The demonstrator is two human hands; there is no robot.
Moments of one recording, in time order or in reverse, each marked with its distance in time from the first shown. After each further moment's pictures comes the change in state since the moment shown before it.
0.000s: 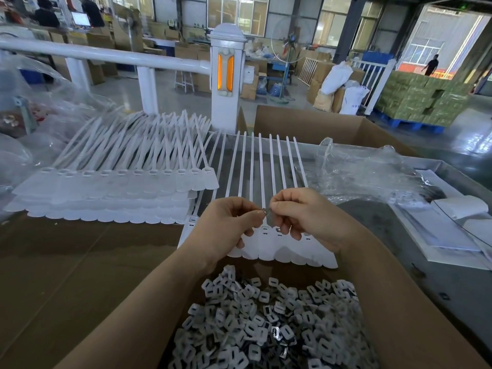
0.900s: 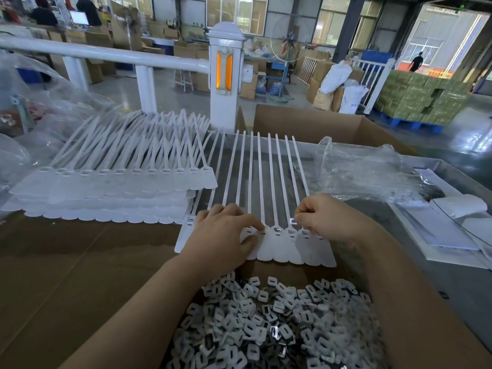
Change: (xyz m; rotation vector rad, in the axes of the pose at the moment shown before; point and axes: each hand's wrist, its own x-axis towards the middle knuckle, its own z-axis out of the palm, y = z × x) left_hand 0.004 -0.025 -0.002 0.999 -0.027 0.297; right_hand 0.001 0.018 -0.027 -0.524 0.099 0.195
